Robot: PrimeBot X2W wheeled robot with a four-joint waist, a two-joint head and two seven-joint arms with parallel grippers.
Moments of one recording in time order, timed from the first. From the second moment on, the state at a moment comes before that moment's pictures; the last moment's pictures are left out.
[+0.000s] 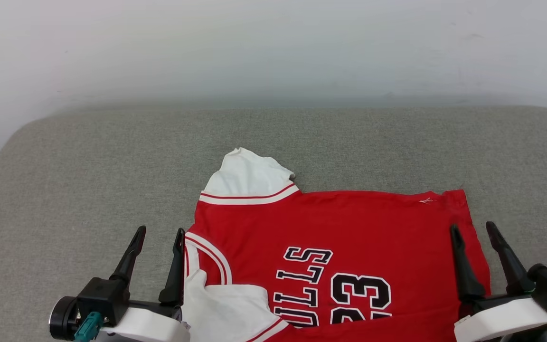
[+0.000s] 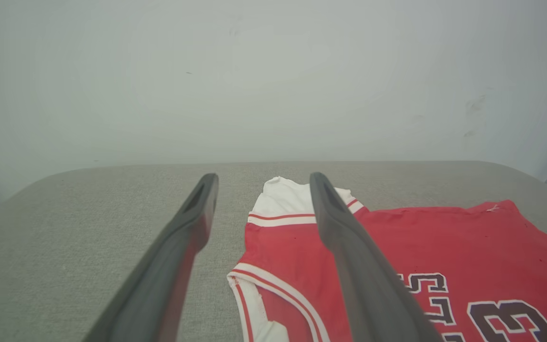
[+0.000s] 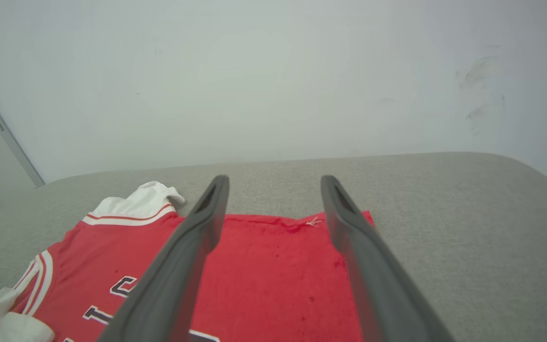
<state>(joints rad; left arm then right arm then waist) 0.02 0.25 -0.23 0.00 -0.32 0.07 -0.26 0.04 -0.11 -0.02 0.03 0.26 0.13 -0.19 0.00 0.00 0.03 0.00</state>
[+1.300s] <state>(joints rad) -0.96 0.70 -0.66 0.32 -0.71 -0.13 0.58 -0.12 -0.09 0.03 -0.04 0.27 0.13 -0.20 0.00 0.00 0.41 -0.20</state>
